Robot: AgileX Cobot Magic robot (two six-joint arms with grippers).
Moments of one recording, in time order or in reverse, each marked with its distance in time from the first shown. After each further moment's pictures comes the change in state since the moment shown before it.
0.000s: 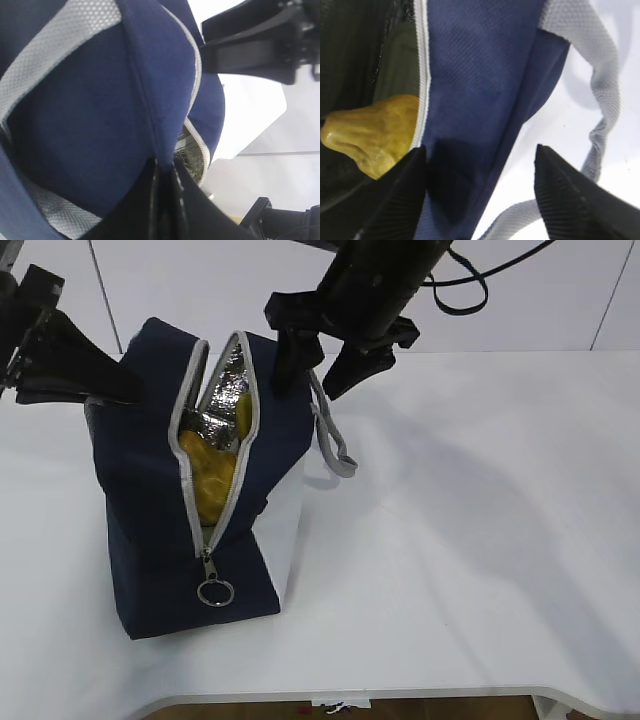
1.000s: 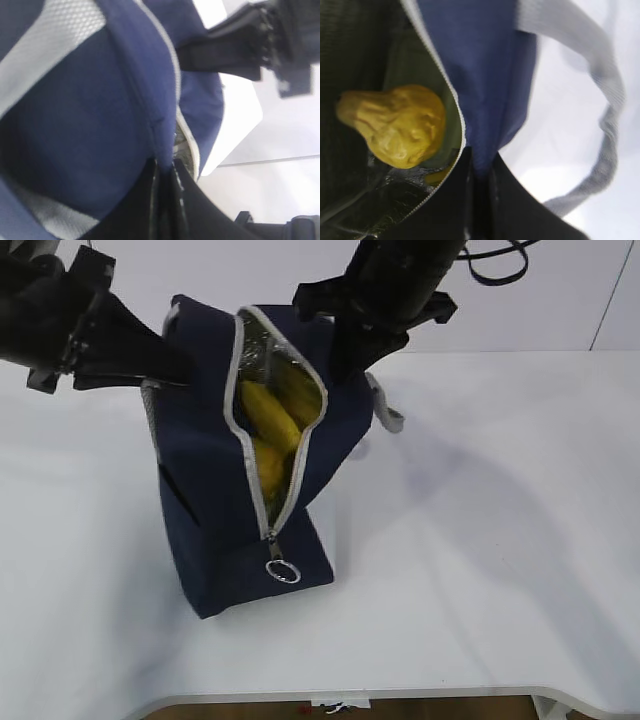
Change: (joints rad) left arm -0.125 0.009 0.000 -0.126 -0.100 0.045; right arm 0.000 -0.104 0.063 -0.161 0.006 0.038
